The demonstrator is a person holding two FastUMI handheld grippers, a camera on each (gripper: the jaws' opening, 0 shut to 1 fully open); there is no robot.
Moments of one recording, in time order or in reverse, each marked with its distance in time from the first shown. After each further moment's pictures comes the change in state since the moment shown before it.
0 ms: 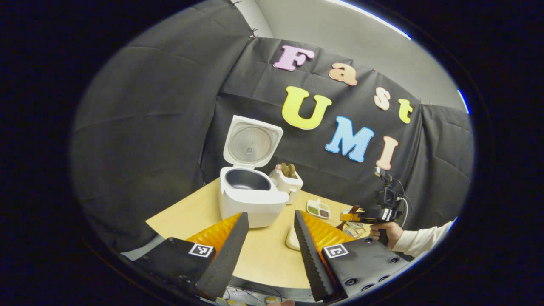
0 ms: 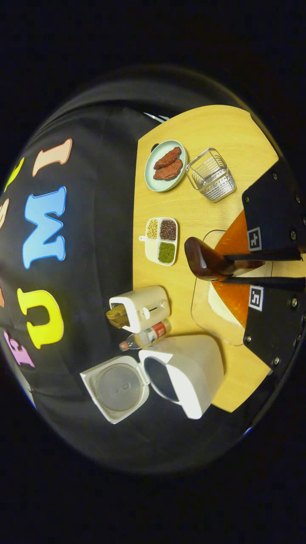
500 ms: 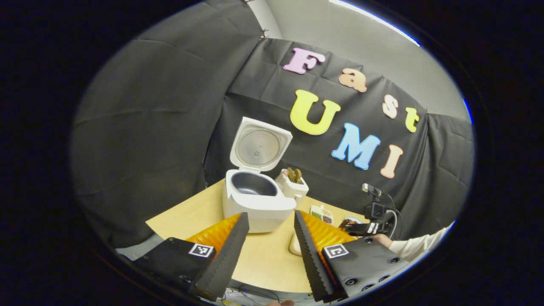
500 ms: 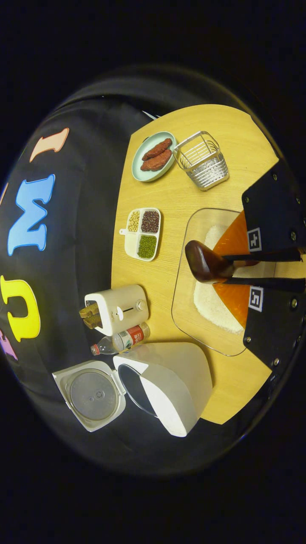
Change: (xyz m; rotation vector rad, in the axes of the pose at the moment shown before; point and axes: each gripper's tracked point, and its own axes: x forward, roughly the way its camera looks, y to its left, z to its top) left arm 0.023 0.014 0.008 -0.048 -0.015 -0.001; right arm 0.032 0.040 -0.032 0.034 0.140 0.029
